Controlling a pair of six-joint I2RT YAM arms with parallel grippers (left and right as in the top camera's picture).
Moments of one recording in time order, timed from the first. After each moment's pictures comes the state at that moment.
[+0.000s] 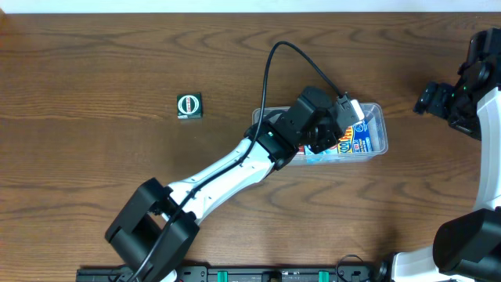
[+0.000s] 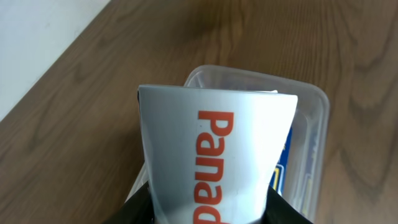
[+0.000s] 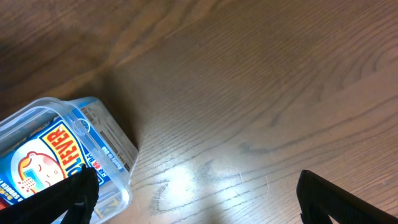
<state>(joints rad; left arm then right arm) -0.83 1.81 1.28 -0.05 0.18 0.32 -0.26 1.66 1.62 -1.30 0.12 0.27</state>
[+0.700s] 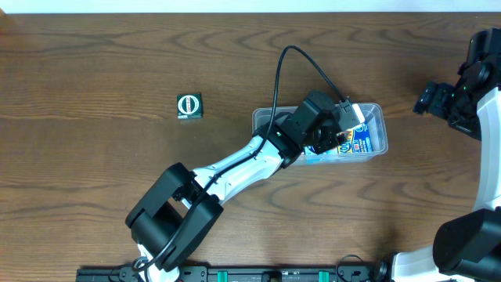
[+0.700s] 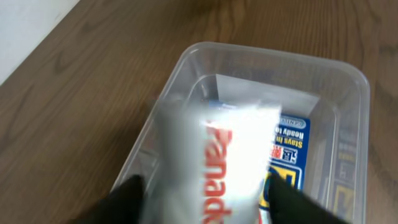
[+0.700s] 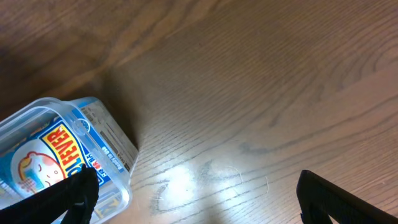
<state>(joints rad) -0.83 1.92 1.28 0.03 0.18 0.33 -0.26 1.66 1.62 -1.30 0.12 0.27</state>
